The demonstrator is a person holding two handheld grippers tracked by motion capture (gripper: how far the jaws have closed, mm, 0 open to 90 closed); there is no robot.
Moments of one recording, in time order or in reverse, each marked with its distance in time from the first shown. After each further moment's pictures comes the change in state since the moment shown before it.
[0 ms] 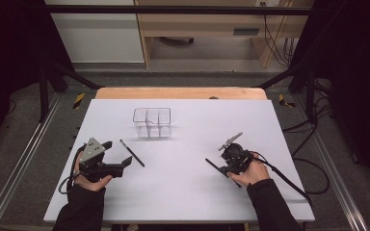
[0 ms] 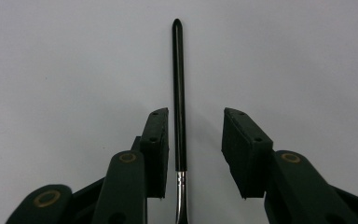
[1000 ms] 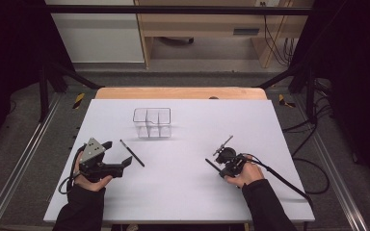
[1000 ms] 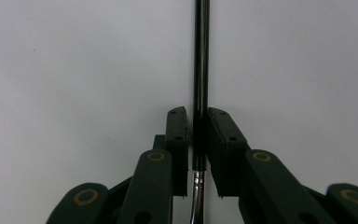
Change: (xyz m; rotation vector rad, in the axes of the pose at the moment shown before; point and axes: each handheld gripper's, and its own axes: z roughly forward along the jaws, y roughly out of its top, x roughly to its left) left arm -0.001 0.000 0.000 0.002 0.000 0.002; right arm 0.007 0.002 0.024 0.135 0.030 -0.015
